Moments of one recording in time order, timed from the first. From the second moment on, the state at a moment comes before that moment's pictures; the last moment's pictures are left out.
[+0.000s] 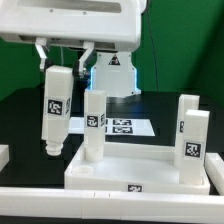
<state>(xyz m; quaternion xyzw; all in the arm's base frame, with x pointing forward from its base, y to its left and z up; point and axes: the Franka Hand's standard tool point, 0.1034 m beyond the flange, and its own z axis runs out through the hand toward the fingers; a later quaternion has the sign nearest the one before) 0.614 -0.110 0.174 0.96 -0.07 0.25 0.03</state>
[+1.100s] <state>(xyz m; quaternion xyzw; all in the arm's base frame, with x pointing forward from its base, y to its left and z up) 0.618 -0.075 0.162 0.97 -0.06 0.25 0.00</state>
